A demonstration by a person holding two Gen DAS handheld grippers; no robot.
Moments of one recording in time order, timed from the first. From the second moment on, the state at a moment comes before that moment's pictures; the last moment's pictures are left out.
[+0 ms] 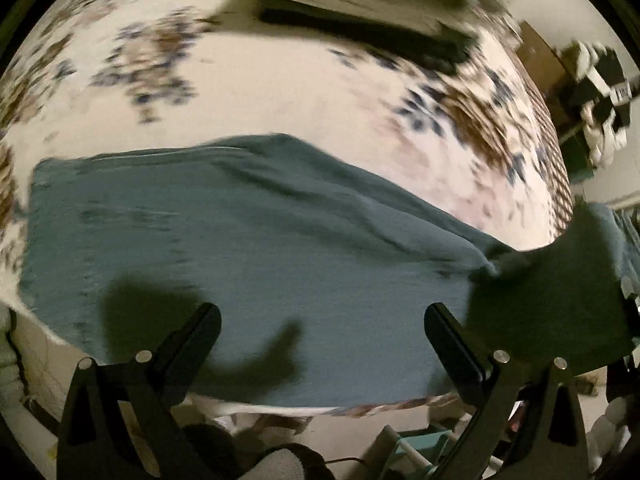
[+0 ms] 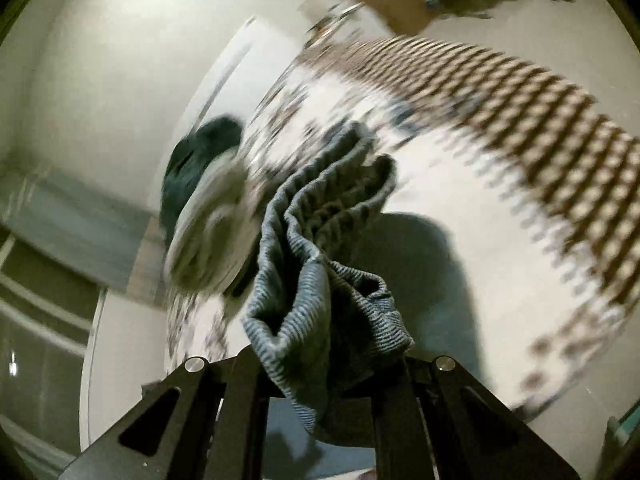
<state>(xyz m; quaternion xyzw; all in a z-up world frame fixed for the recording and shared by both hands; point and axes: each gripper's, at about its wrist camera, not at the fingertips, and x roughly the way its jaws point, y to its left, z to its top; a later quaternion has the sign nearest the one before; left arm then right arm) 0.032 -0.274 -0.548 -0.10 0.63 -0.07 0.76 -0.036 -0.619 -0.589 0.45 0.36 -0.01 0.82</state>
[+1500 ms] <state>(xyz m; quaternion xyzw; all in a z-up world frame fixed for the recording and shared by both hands) 0.098 -0.215 -0.662 -0.02 0.66 -0.04 0.75 -0.007 -0.453 -0.708 0.27 0.62 -0.09 0.74</state>
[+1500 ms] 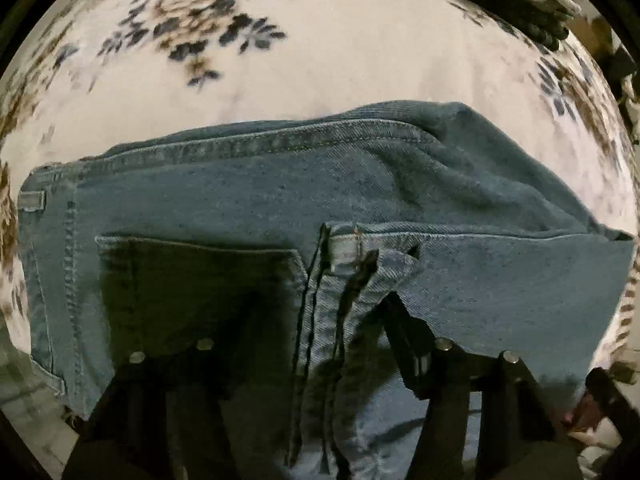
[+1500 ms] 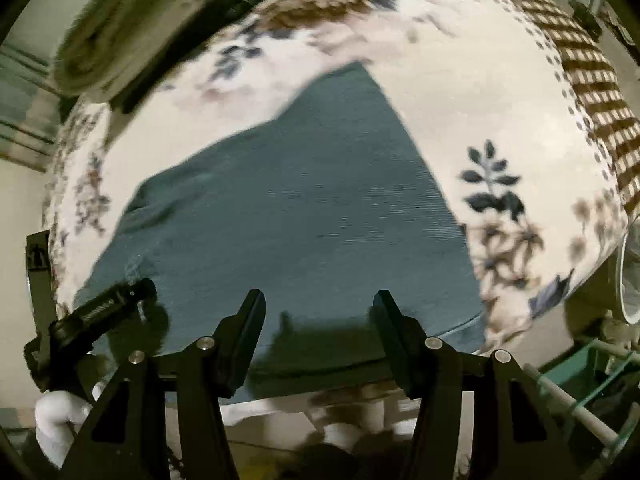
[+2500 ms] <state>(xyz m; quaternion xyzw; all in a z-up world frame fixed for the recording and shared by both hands) 0.083 -0.196 -0.646 -0.08 0.65 -0.02 0.75 0.053 -0.542 -0.703 0.26 0.62 -0.10 0.73</state>
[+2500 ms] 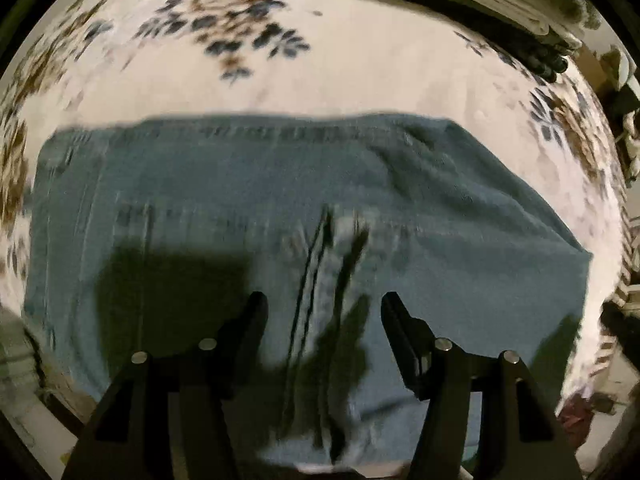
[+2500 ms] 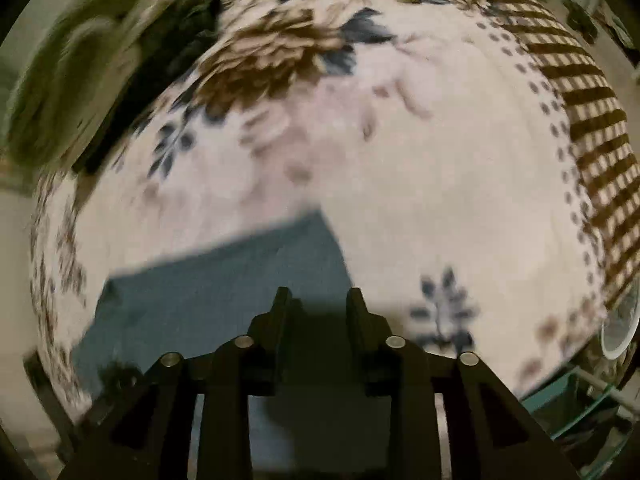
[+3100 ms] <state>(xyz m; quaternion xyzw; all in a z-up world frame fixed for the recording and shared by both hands) 0.038 -0.097 -0.617 -0.22 0.61 0.00 0.76 0.003 -0.487 -0.706 0.20 0.67 -0.09 0.71</state>
